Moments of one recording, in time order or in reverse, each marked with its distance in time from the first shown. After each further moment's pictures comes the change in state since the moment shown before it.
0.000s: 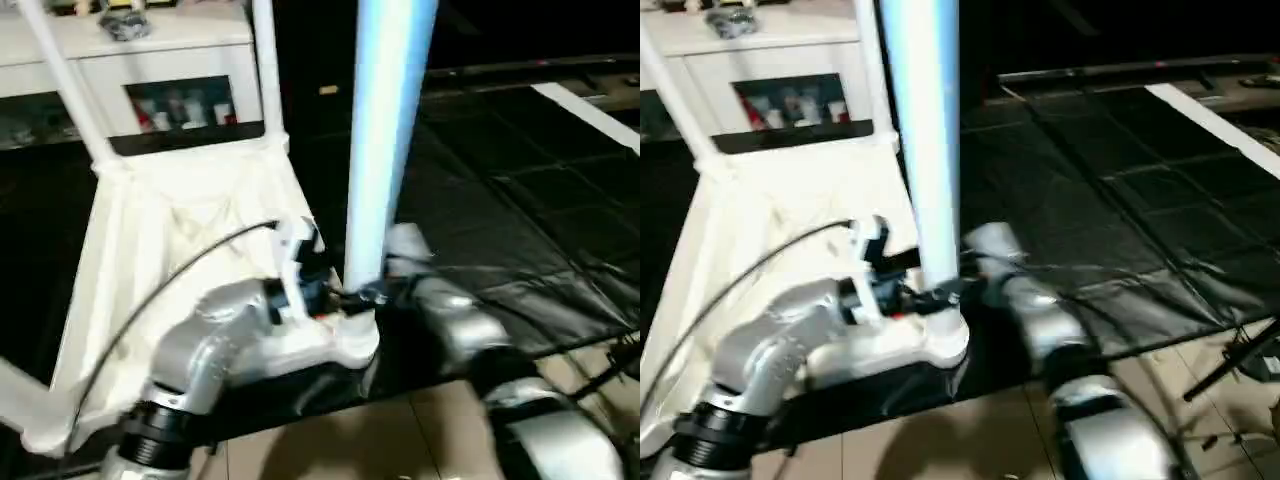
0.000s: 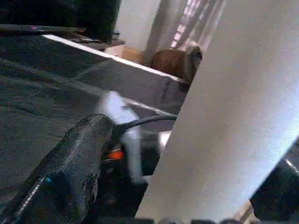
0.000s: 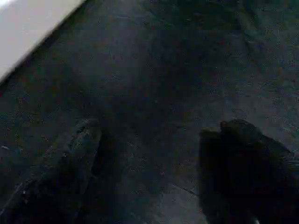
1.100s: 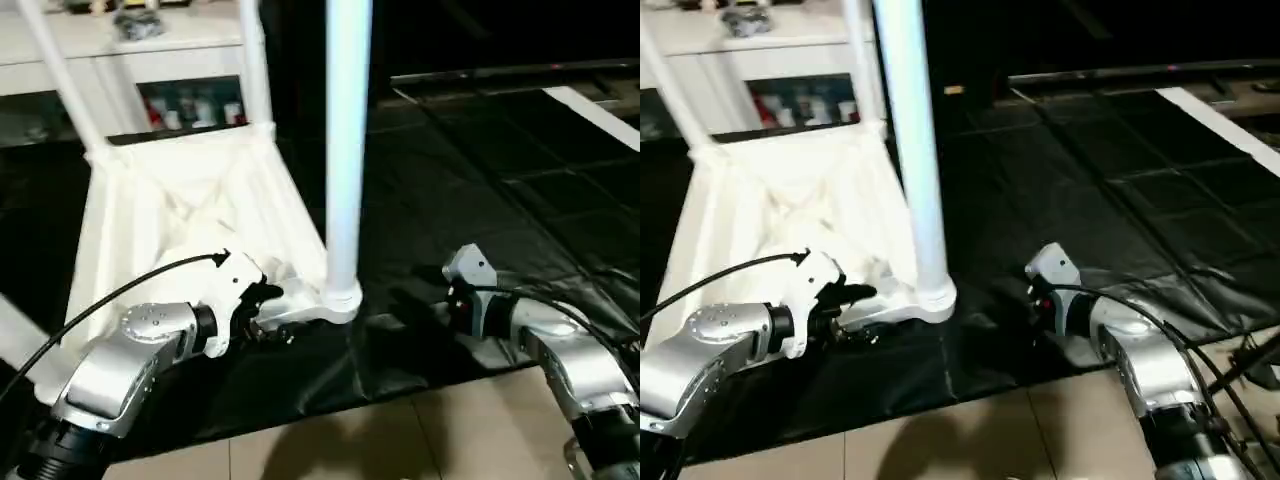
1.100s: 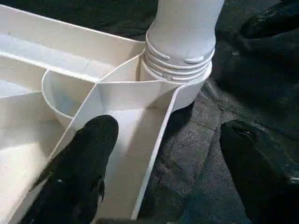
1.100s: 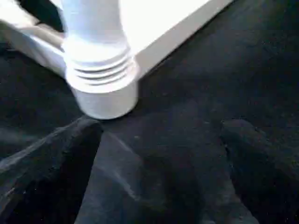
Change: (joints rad) left arm 0.106 0.319 -0.092 -0.039 0.231 0.104 0.024; right arm 0.356 -0.323 0.057 -0.738 0.186 0.260 0.583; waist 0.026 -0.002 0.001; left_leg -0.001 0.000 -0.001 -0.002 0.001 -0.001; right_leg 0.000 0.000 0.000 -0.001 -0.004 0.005
